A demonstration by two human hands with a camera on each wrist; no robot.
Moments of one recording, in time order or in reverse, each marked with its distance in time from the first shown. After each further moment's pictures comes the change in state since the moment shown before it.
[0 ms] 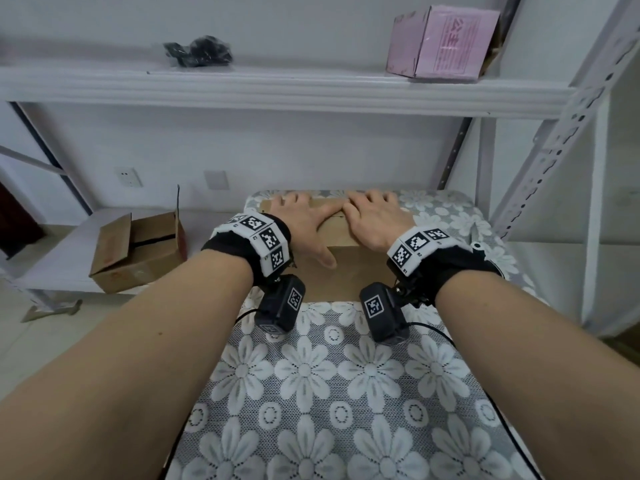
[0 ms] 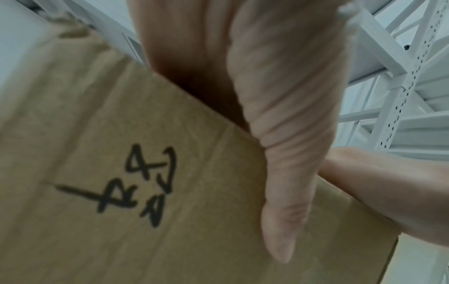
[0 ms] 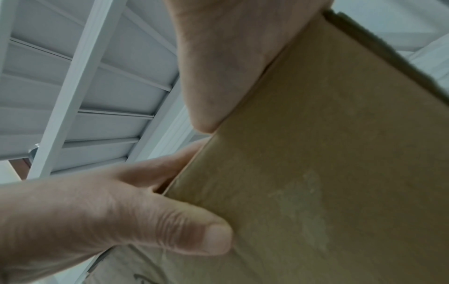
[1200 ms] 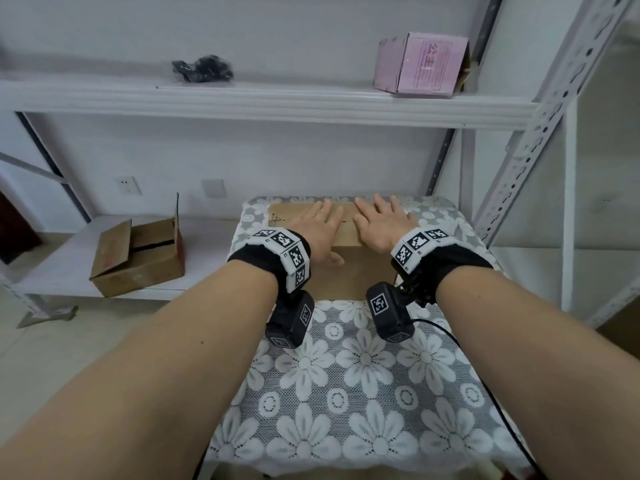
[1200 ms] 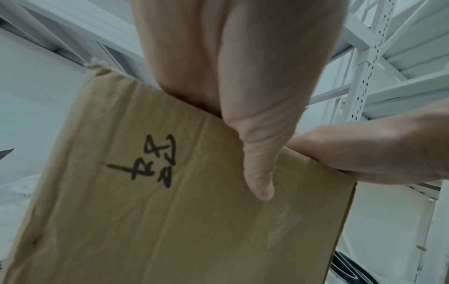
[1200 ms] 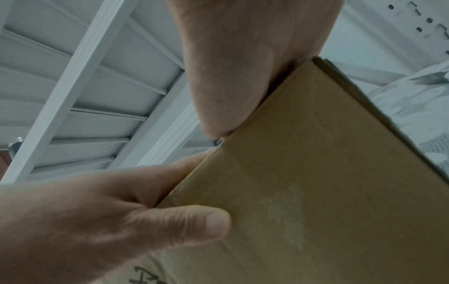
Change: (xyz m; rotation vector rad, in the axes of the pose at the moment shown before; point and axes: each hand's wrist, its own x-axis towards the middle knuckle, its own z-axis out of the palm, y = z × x) left_hand -0.021 0.037 0.008 -0.047 0.011 0.087; right_hand -0.035 0.022 -0.013 0.005 -0.076 0.137
